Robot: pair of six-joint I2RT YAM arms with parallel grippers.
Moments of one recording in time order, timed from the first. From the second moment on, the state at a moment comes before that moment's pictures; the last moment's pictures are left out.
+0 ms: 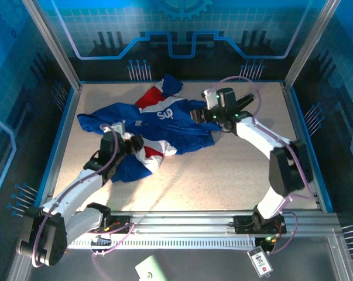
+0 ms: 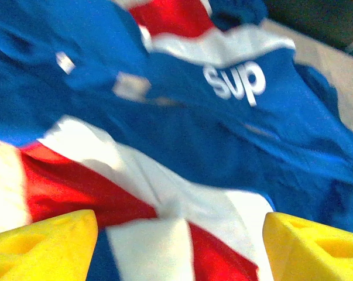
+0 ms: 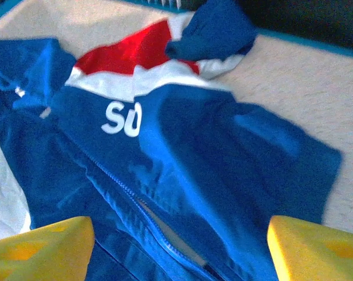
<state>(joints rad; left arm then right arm) -0.28 1.04 0.50 -0.04 -0.04 -0.53 0.36 1.73 1.26 -0.18 -0.23 0.02</state>
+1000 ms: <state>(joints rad) -0.18 1.54 0.81 -0.16 0.01 -0.77 0.67 1.86 1.12 -0.45 -0.36 0.31</state>
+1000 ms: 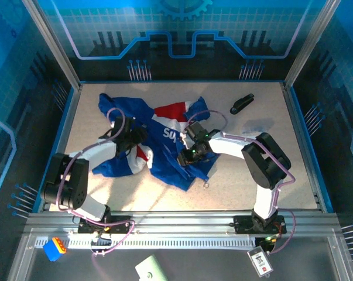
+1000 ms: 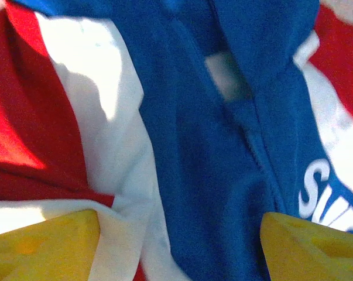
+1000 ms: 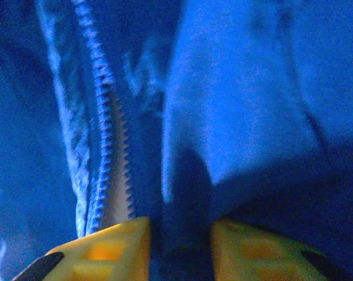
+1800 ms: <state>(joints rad) -0.76 1.74 1.07 -0.31 -0.11 -0.63 0.40 2.14 1.80 -0.79 -0.22 0.21</state>
